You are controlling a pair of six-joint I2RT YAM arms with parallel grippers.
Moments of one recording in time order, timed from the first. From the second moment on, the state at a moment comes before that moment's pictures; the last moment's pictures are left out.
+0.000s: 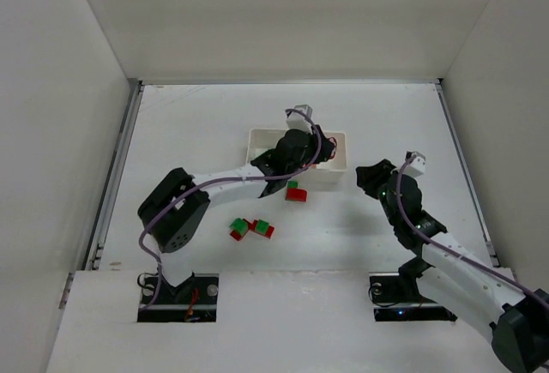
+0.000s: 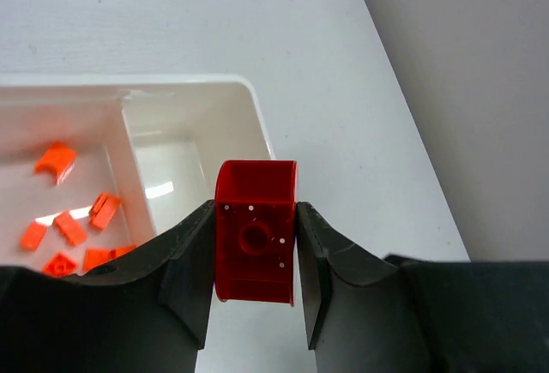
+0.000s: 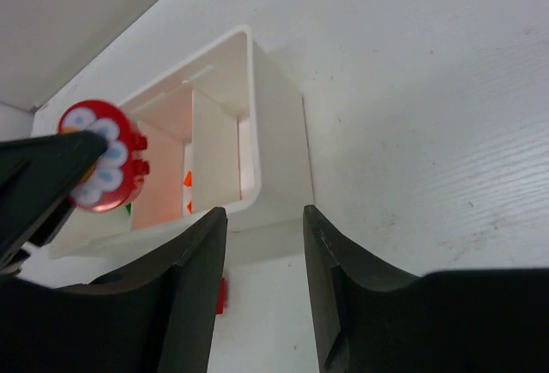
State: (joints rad) left arm -0.88 1.73 1.08 0.37 -0.21 -0.70; right arm 0.48 0.78 0.35 0.14 0.39 0.78
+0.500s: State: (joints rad) left arm -0.88 1.90 1.24 0.31 -0.23 -0.65; right arm 0.50 0.71 0.34 0.14 0.38 0.74
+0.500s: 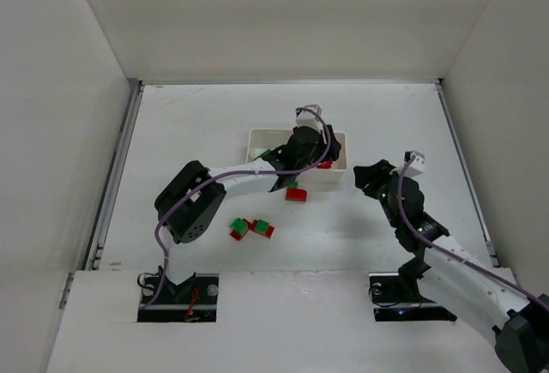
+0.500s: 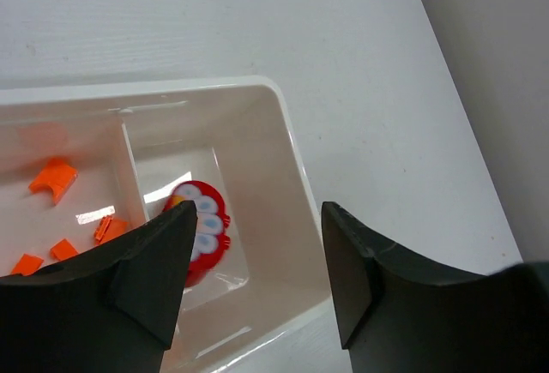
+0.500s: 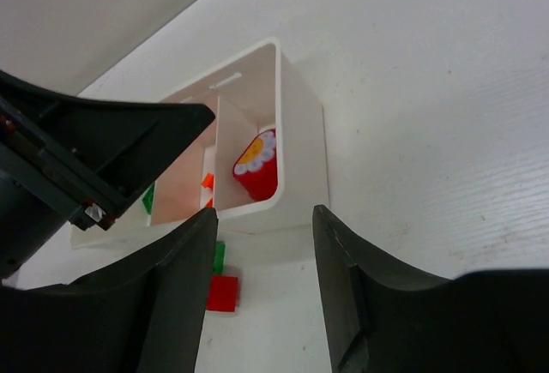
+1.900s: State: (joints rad) left arm -0.63 0.99 0.45 0.23 -0.17 -0.77; right arm 0.92 1.66 0.71 0.29 0.31 0.27
